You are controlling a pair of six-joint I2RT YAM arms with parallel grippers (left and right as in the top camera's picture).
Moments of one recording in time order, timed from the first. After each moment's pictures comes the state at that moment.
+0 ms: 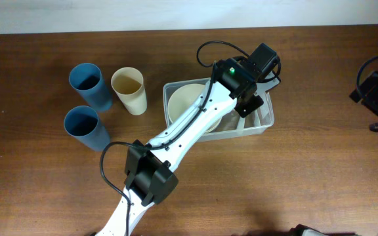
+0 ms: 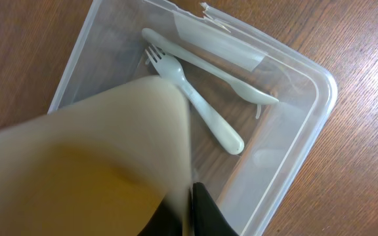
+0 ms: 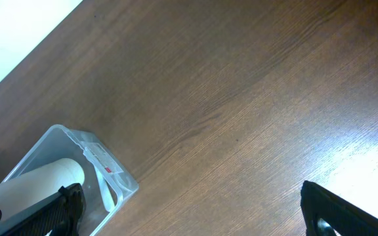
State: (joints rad) left arm -0.81 2.36 2.47 -1.28 -0.05 0.23; right arm -0.43 1.40 1.77 -1.35 -0.02 0.33
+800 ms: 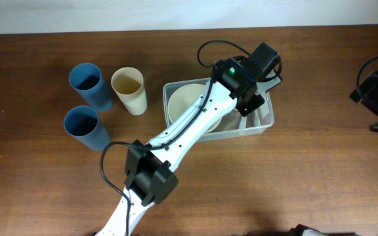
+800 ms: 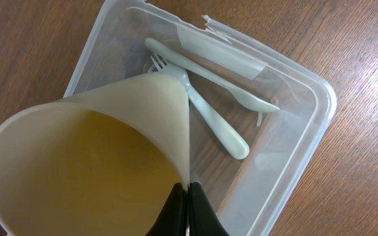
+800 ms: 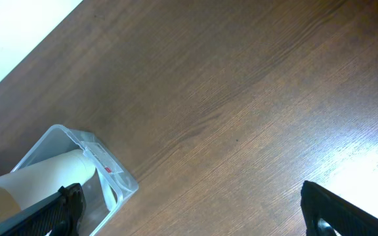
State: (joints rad) left arm -0.81 2.36 2.47 -1.25 -0.05 0.23; right arm -0.43 1.40 1.77 -1.35 -0.02 0.33
